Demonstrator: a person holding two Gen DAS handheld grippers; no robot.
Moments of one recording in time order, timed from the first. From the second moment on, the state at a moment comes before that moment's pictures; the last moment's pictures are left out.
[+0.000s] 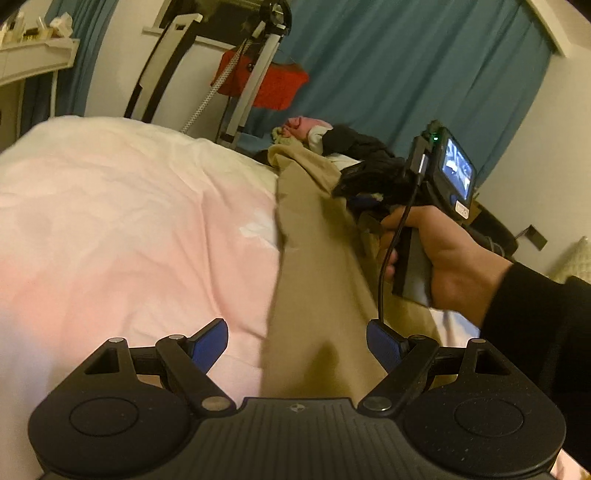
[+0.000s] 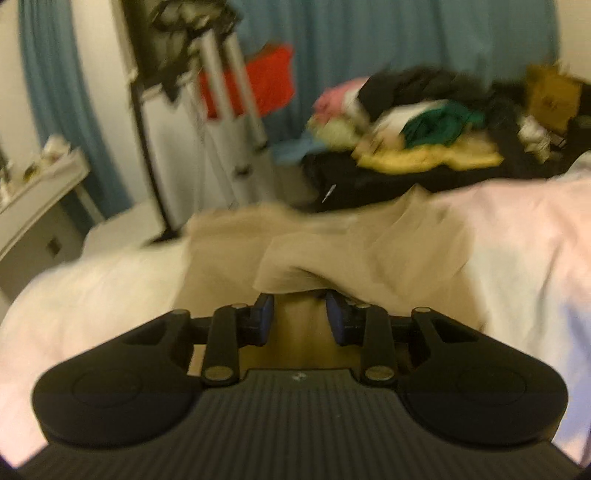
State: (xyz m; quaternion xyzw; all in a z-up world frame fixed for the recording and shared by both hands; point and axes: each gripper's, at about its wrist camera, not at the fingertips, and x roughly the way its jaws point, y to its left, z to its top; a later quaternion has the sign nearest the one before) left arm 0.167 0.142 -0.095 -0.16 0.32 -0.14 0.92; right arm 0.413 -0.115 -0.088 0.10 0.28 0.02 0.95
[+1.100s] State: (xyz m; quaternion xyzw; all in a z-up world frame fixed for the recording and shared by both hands) left arm 0.179 0.127 -0.098 -0.15 0.33 -0.13 0.92; right arm 0.341 -0.166 -0.096 0.01 0.29 0.03 0.96
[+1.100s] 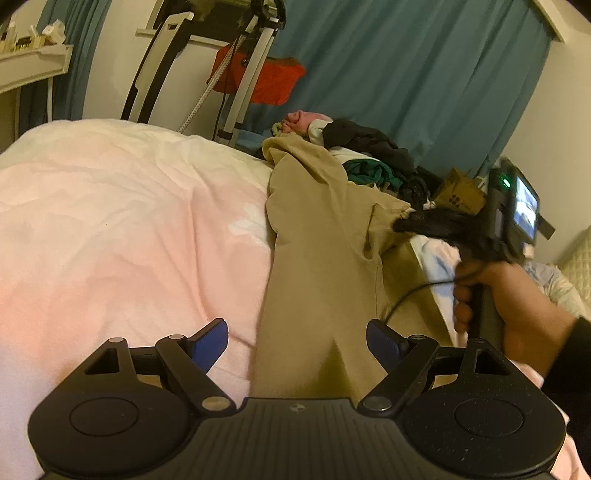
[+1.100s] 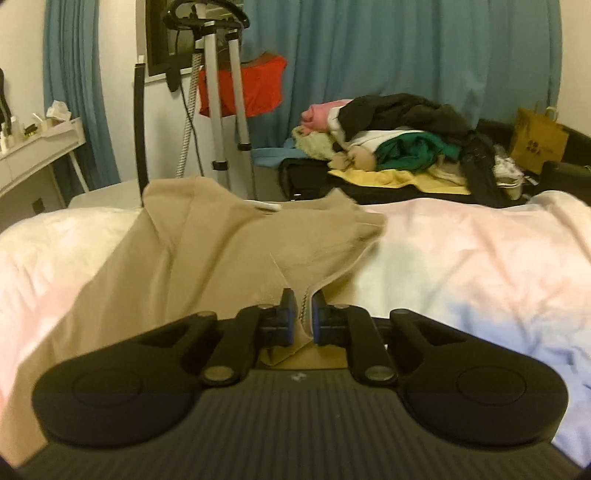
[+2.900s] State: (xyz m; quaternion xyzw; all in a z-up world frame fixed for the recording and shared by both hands) left arm 0.143 0.128 -0.085 -0.12 0.35 -0.12 0.92; right arm 0.114 -0.209 -0.086 0.29 0.36 0.08 0.88
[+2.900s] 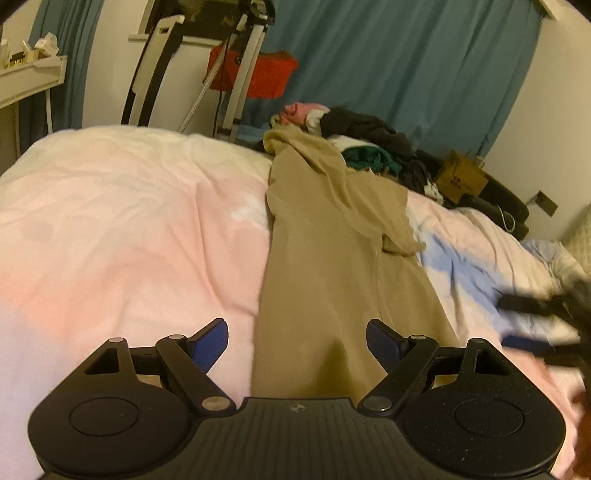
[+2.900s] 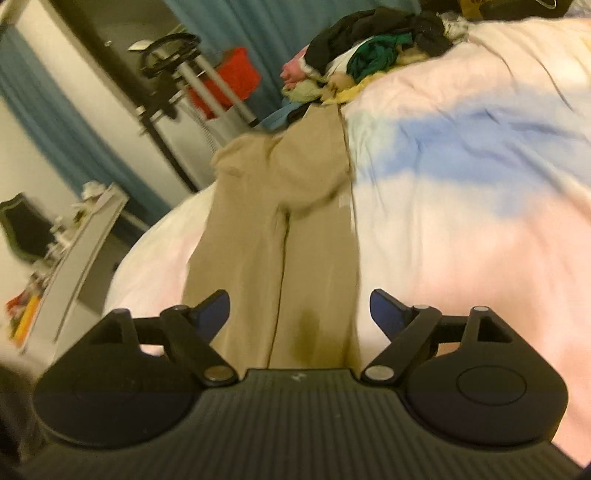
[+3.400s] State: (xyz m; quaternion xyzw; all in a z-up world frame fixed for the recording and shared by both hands) left arm 0.094 0.152 -0.104 -0.21 0.48 -0.07 0.85; right arm 0.039 -0.230 -0.156 0.45 0.44 0.09 0.77
